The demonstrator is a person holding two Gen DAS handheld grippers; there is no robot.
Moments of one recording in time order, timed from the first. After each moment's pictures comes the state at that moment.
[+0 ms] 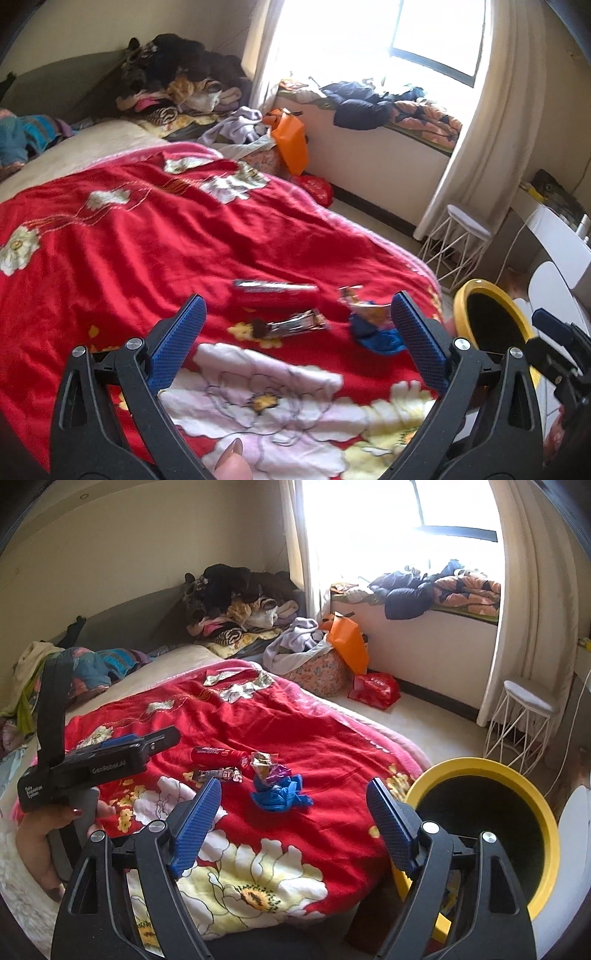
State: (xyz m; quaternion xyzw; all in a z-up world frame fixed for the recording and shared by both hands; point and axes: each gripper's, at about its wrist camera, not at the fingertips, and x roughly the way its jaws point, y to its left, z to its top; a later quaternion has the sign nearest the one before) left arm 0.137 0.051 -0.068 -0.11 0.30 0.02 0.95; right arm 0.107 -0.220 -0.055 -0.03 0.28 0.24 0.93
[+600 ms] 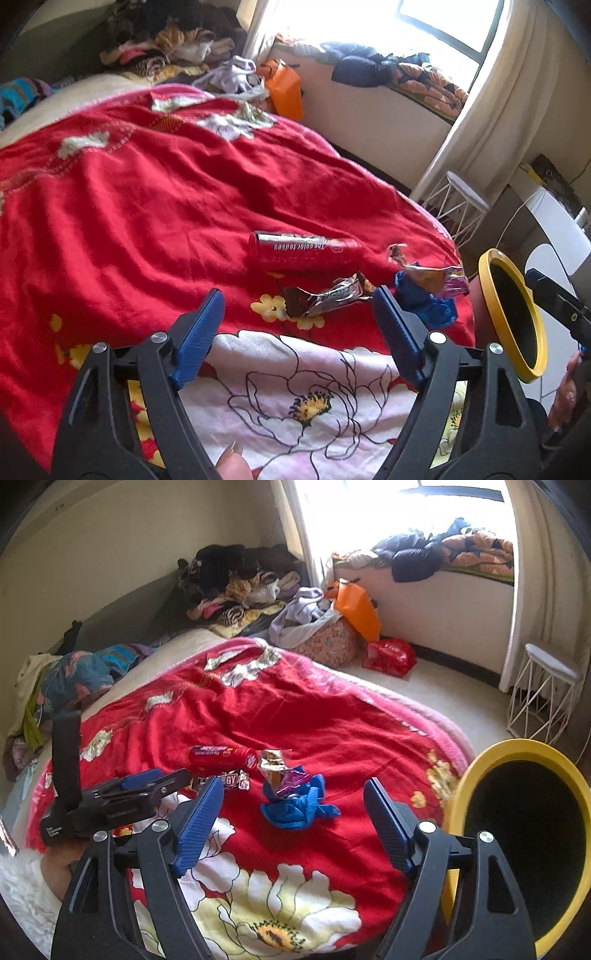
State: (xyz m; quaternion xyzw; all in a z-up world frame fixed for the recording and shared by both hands) left arm 0.176 0.087 -0.127 -0.14 0.38 -0.03 0.91; right arm 0.167 -0.186 -0.082 0.01 0.34 0.26 0.90
